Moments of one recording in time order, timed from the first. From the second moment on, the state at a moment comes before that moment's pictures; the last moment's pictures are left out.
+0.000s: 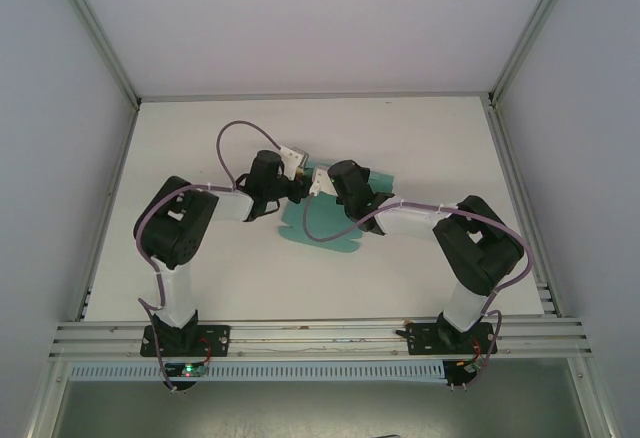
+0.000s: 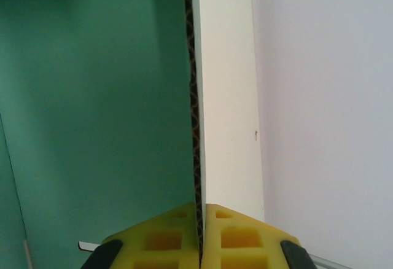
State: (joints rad) left arm -0.44 1.94 0.94 0.45 0.36 -0.13; right arm 0.70 1.73 0.92 0.17 0.55 -0.97
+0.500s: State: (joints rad) left arm -0.49 1.93 0.91 0.52 0.17 -0.16; right arm 0.72 1.44 0.82 0.08 0.36 -0.66
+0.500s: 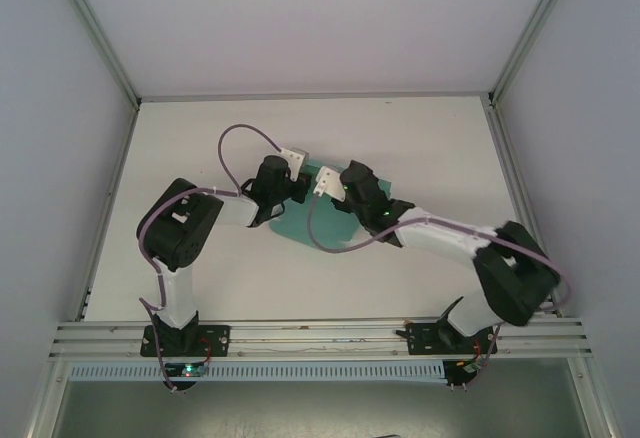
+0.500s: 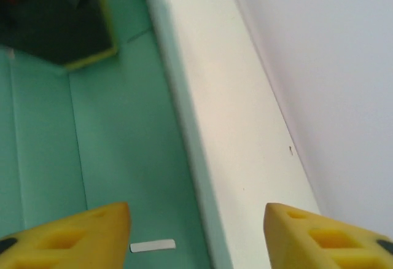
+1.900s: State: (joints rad) left arm -0.52 1.93 0.79 0.71 0.19 -0.16; right arm 0.52 1.82 1.22 -0.18 -0.12 0.03
